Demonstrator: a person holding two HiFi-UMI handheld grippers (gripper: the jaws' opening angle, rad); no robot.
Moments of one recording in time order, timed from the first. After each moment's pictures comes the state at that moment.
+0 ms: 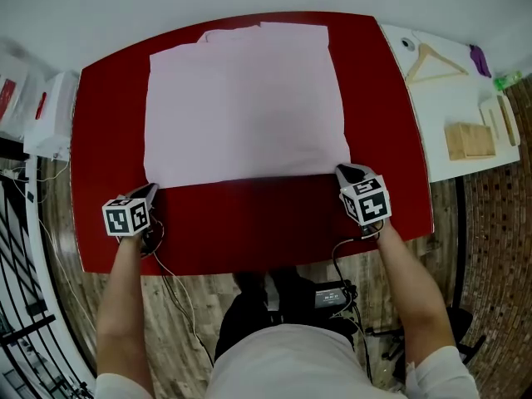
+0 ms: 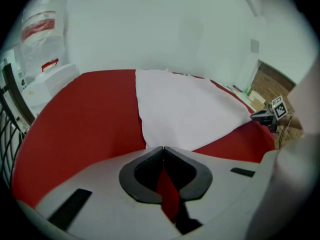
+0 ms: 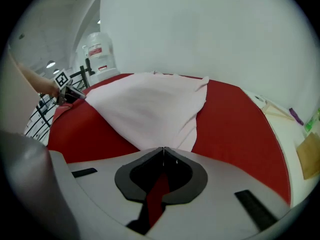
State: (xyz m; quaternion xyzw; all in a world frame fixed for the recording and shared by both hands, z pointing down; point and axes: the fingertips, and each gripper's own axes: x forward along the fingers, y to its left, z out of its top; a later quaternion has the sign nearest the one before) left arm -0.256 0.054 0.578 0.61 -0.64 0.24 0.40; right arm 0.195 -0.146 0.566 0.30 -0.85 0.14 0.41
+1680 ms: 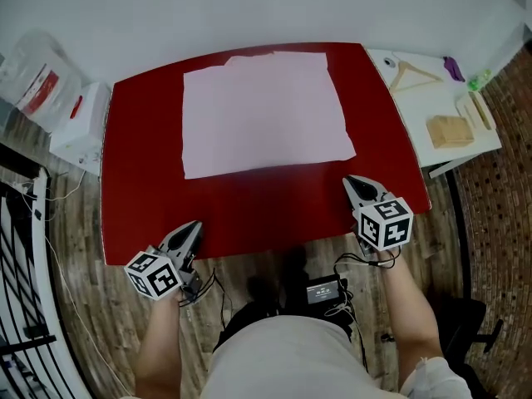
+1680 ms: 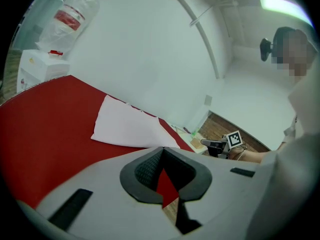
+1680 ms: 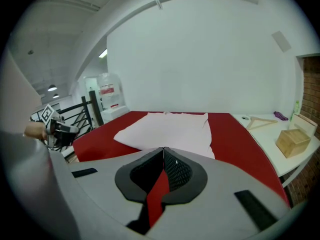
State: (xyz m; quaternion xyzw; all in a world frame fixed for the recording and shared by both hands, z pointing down) left arm -0.129 0.167 0.415 0.76 -0.55 -0.05 0.35; right arm 0.164 -0.023 0.401 0.36 -0.89 0.14 0.24
